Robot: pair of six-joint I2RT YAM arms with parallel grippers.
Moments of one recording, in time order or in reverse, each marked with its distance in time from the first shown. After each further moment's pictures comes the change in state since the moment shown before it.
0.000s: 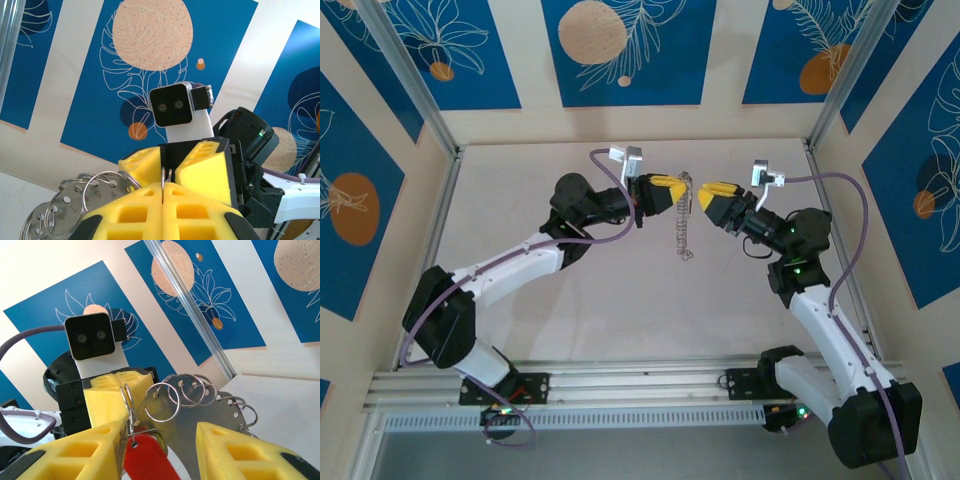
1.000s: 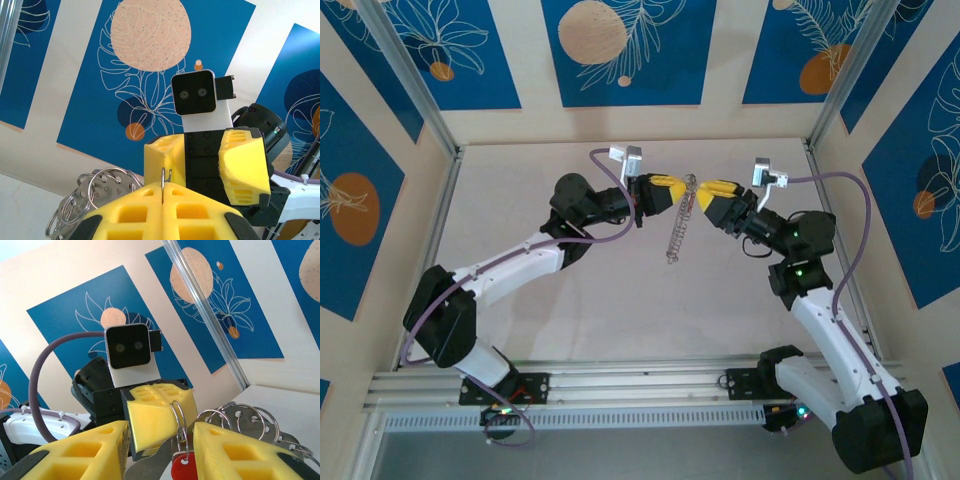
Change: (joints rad) left arm 0.002 0.004 0.000 0.014 0.005 -0.019; right arm 0.047 -0.027 0.034 0.000 0.008 0.004
